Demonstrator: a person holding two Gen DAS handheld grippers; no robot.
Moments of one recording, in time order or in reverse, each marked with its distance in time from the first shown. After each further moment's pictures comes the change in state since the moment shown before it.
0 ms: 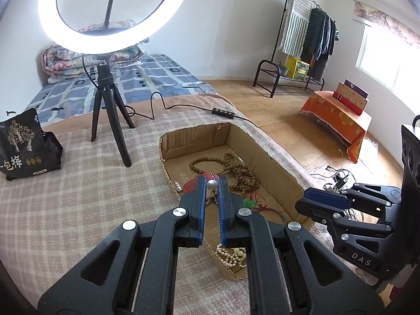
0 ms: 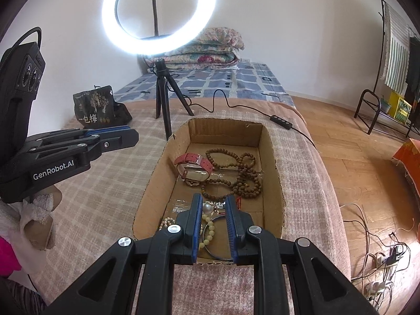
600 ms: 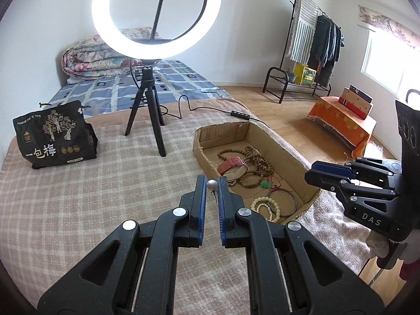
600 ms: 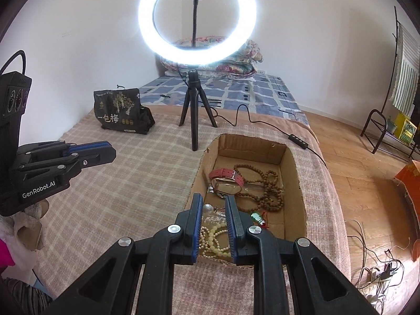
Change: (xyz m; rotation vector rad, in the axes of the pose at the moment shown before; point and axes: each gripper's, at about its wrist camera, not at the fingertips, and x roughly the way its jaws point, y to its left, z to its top) left arm -0.075 0.035 -0.026 -0.014 -0.037 0.044; right arm -0.028 0.049 0.014 -0.079 -0.034 0.013
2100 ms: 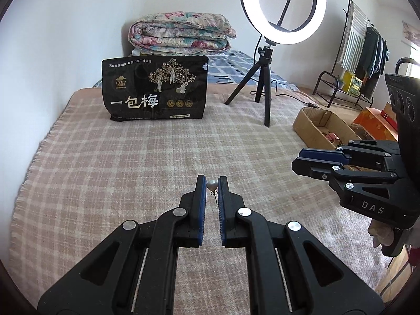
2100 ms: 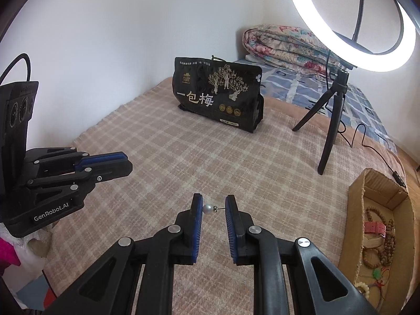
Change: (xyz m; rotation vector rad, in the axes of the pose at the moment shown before) left arm -0.064 0.171 -0.074 -0.145 0.031 0.215; right arm 0.103 0.197 0.037 -0.211 0.065 0.286
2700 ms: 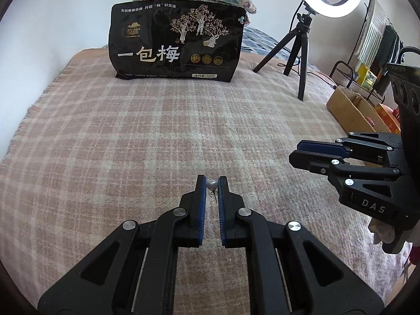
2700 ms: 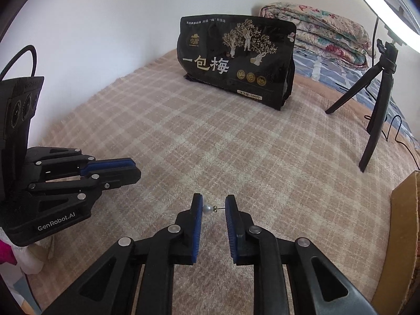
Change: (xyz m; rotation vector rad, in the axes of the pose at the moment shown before) left arm 0.071 0.046 -0.026 -0.068 0.122 0.032; right arm 0.091 0.005 -0.002 -0.036 0.095 0.055
